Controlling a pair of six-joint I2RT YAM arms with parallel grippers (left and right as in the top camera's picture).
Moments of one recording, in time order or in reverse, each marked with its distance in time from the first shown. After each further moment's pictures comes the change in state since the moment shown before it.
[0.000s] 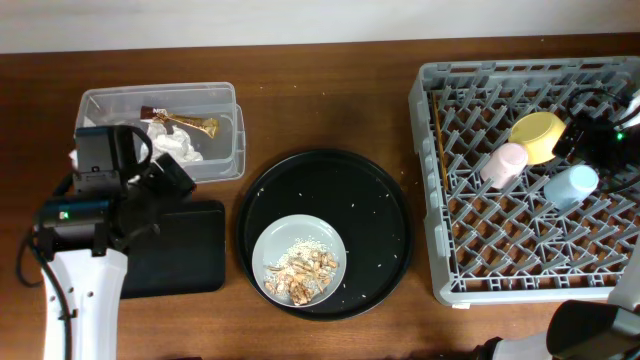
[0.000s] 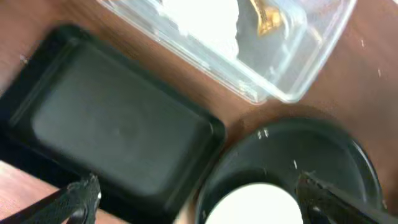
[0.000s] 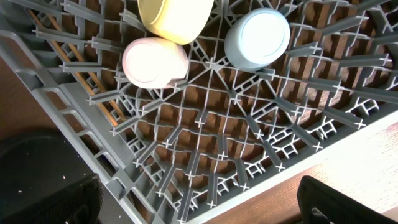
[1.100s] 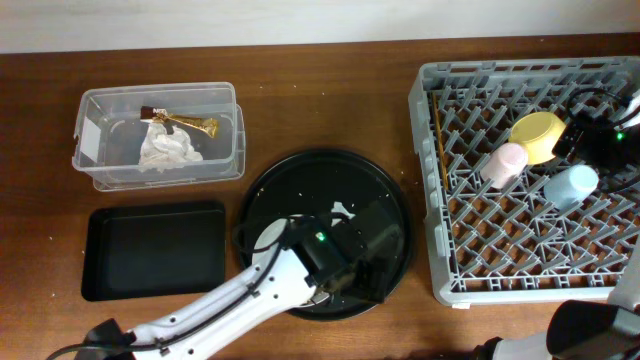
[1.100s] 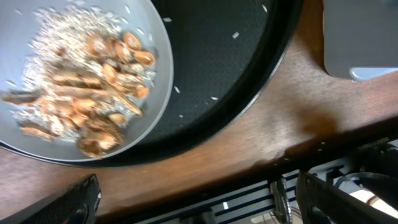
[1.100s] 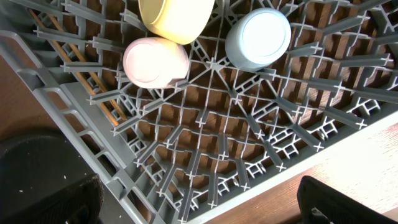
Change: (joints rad) left arm -1.065 0.312 -0.001 0.010 0.121 -0.182; right arm 0.000 0.000 0.000 -0.001 -0.003 0.000
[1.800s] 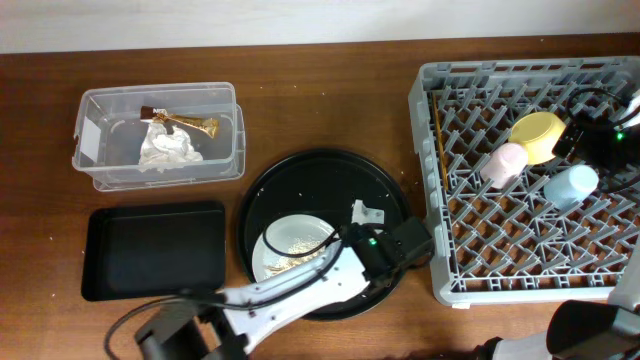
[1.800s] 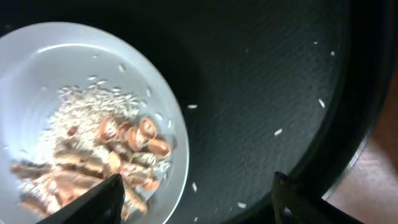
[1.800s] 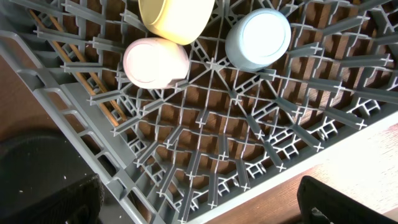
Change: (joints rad) left arm -0.079 0.249 0.000 0.190 -0.344 -0.113; right arm 0.000 0.000 0.000 0.001 0.000 0.000
